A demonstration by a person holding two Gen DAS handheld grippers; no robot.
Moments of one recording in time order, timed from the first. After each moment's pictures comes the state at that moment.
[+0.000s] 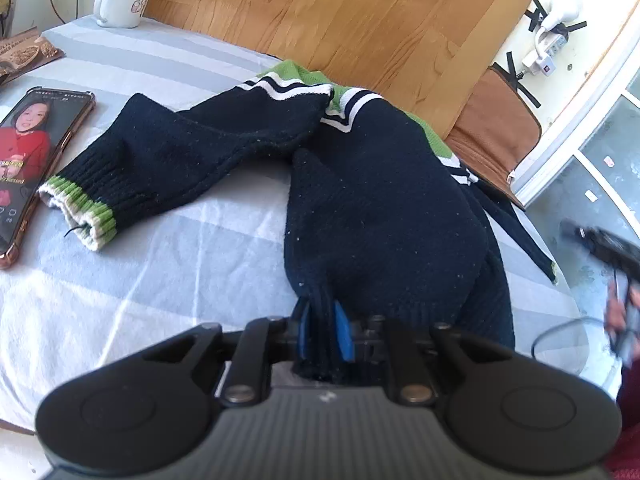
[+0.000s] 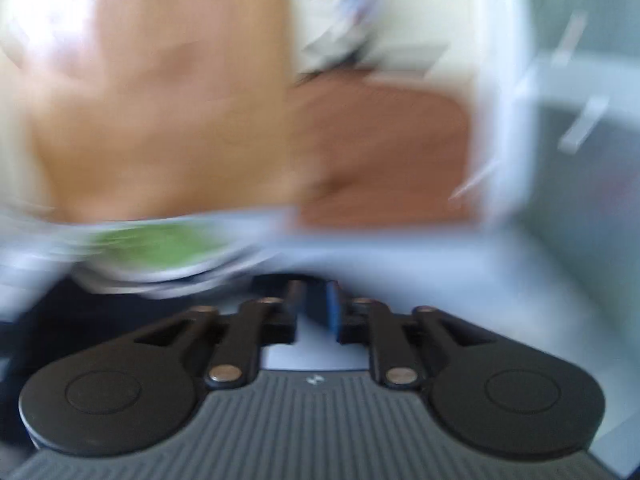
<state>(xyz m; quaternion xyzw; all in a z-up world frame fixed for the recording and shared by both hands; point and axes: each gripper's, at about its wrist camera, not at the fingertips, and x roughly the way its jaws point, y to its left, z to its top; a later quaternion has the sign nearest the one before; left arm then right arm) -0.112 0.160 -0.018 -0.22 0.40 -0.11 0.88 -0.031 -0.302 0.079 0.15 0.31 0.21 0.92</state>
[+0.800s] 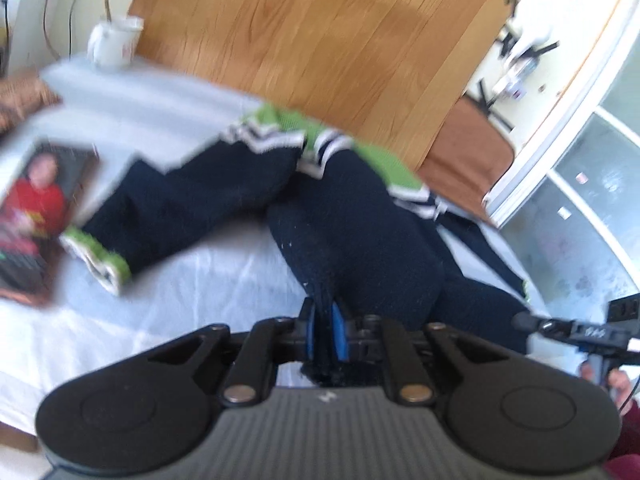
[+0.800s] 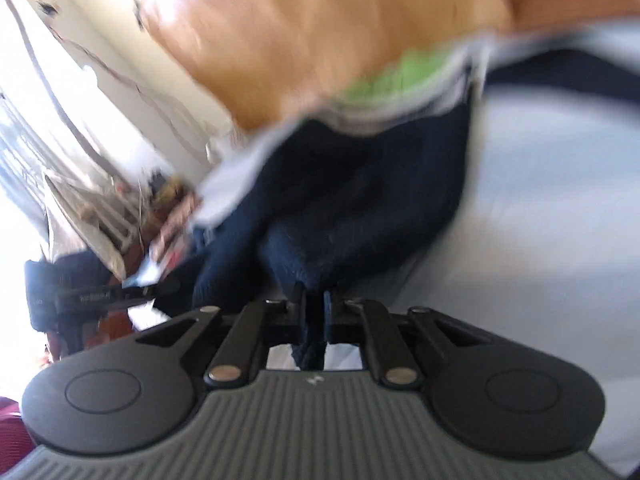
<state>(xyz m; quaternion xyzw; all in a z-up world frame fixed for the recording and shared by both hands) -0.139 0.173 0.034 -0.21 0.35 -0.12 0.91 -0.097 -0.274 0.075 0.19 0.37 0.33 0.85</state>
